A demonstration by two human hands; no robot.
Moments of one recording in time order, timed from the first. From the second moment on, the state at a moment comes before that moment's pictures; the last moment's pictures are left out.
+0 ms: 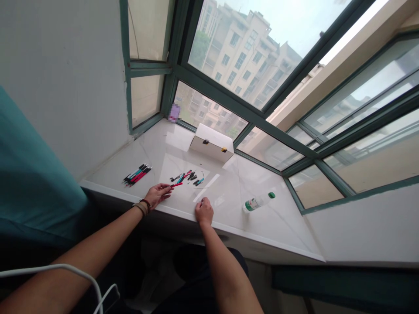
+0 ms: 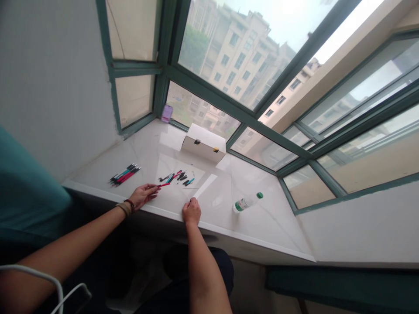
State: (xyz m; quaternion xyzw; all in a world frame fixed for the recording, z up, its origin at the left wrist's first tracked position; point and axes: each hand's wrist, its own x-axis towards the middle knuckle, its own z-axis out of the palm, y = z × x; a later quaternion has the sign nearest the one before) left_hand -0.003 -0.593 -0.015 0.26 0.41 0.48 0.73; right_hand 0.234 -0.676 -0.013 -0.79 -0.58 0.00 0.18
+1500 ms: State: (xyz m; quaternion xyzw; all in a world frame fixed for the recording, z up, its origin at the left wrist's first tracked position) left_hand 0.035 -0.636 -0.024 0.79 0.56 0.18 0.16; right_hand 0.222 -0.628 0.056 -0.54 -0.38 0.41 0.63
